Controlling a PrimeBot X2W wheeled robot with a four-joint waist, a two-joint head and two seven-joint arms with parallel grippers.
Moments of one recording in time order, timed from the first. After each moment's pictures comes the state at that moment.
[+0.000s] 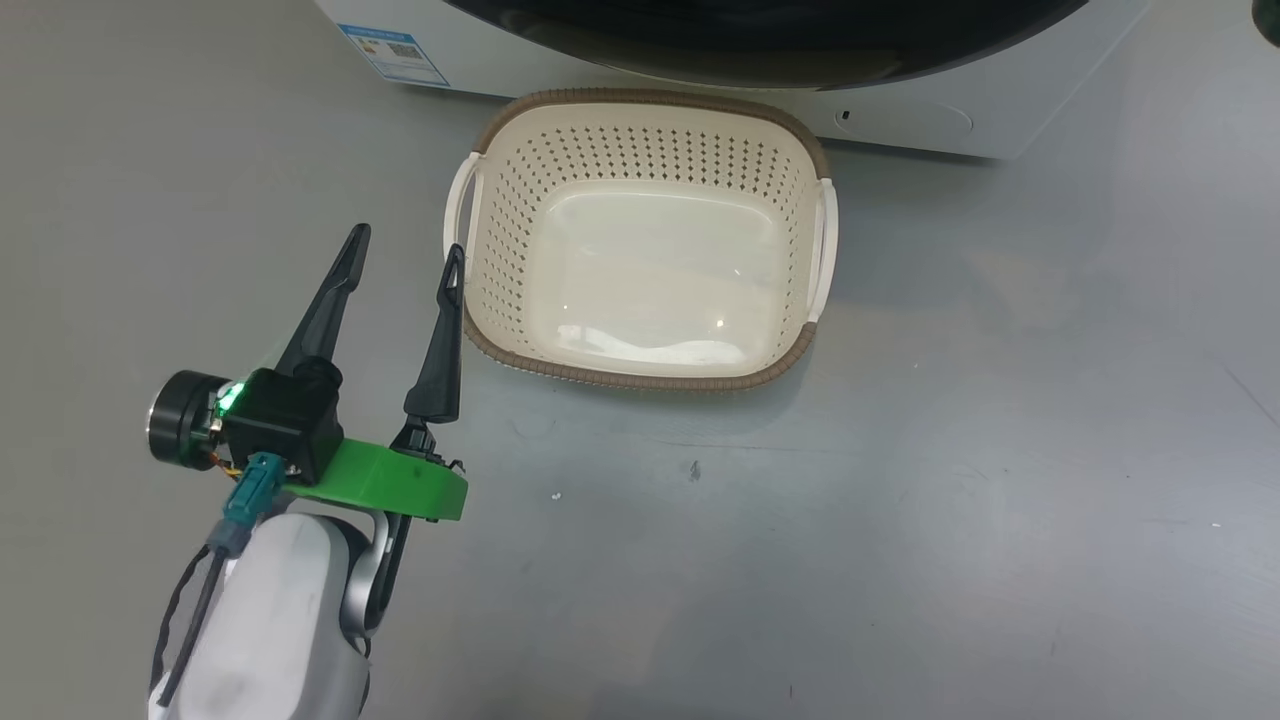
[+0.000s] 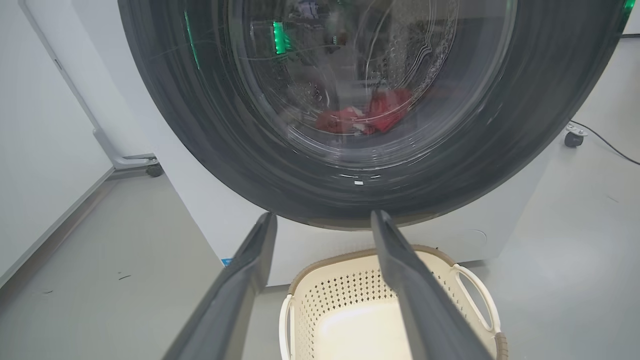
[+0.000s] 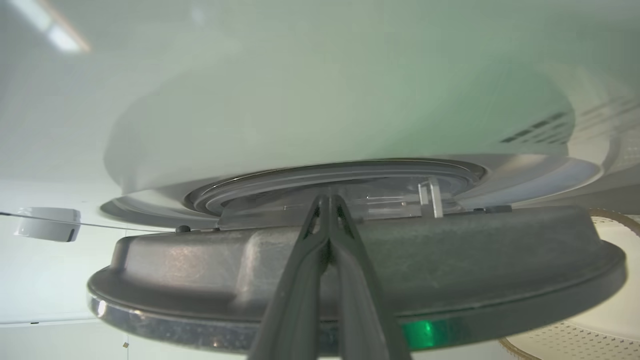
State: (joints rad) left arm -0.35 0.03 -0.24 0.16 -0.23 -0.04 -0.25; right arm -1.20 -0.26 -0.05 0.66 1.48 -0.03 0.77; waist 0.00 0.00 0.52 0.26
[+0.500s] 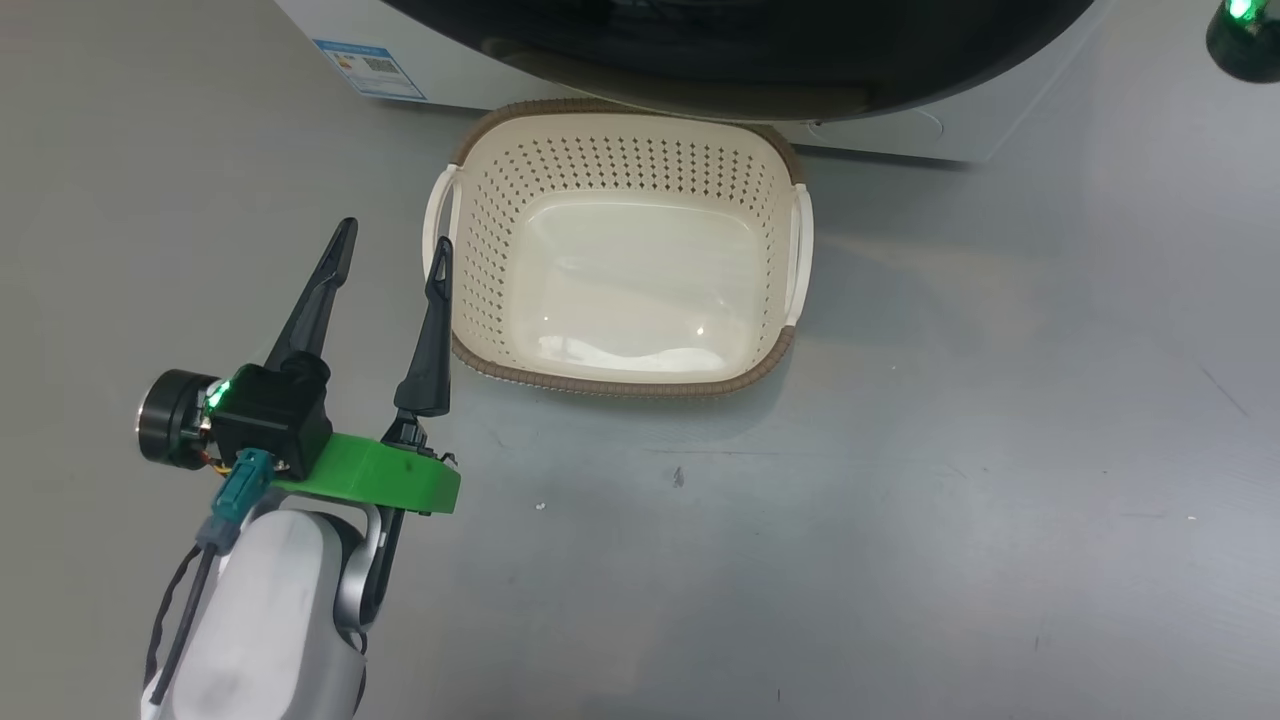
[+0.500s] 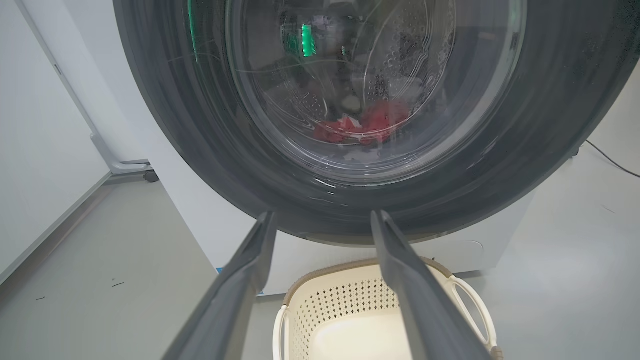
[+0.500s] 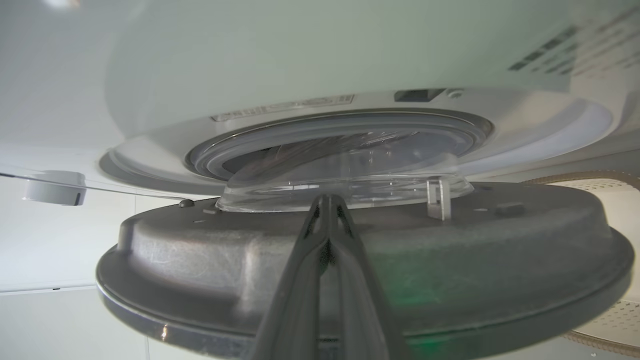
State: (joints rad) left arm -0.36 0.03 -0.23 0.15 -0.23 -0.03 -0.25; right arm -1.19 -0.25 -0.03 0.69 1.53 -0.01 0.89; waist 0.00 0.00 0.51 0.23
